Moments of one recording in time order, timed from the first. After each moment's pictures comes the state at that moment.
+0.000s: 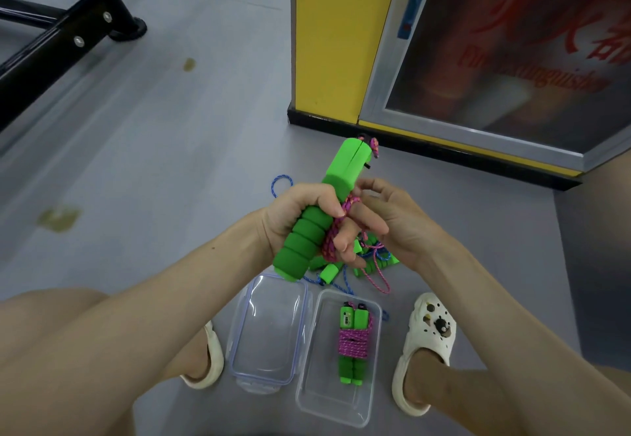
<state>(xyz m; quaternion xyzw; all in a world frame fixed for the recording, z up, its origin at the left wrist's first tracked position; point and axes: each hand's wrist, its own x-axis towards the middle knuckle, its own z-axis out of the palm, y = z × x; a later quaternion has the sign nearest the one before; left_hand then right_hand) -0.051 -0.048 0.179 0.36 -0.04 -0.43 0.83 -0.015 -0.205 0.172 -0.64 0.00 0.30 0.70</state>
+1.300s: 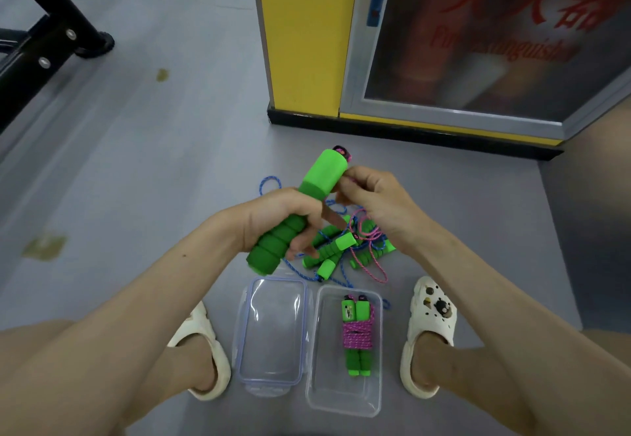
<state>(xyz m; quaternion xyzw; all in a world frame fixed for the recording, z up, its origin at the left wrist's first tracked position) -0.043 -0.037 0.185 0.67 0.05 -0.40 0.63 -0.008 -0.209 0.165 -0.76 -0.09 0.21 0.61</state>
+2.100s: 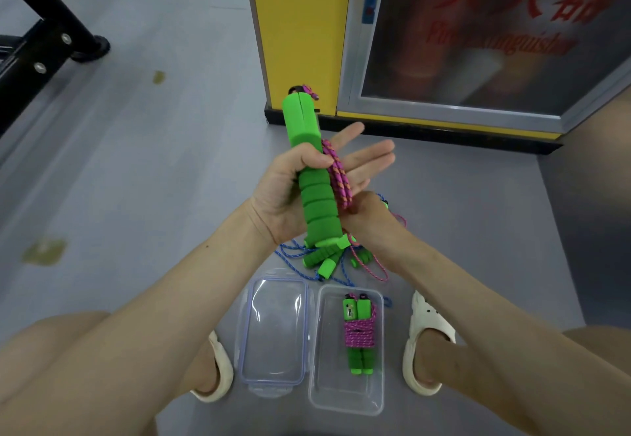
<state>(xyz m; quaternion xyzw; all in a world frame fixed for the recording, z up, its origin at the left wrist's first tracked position) -0.027 -0.069 0.192 0.26 -0.03 -0.31 0.91 -0.031 -0.202 0.158 -0.77 -0.07 0.24 0.59</state>
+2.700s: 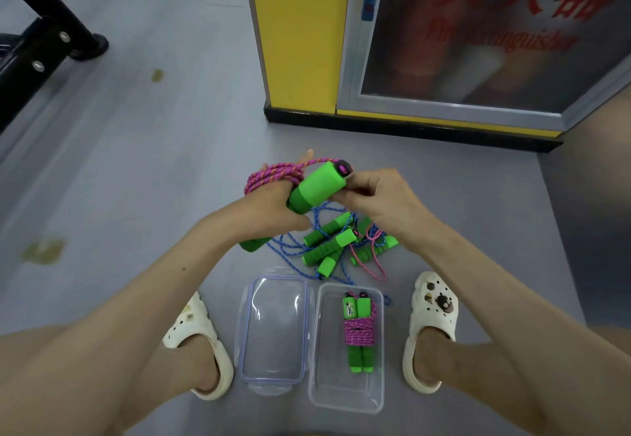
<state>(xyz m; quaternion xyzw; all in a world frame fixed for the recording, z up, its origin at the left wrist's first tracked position) -0.034 -0.034 0.180 0.92 0.02 -0.23 0.33 -0.012 -0.218 0.170 -0.81 -0.13 0.18 0.54</state>
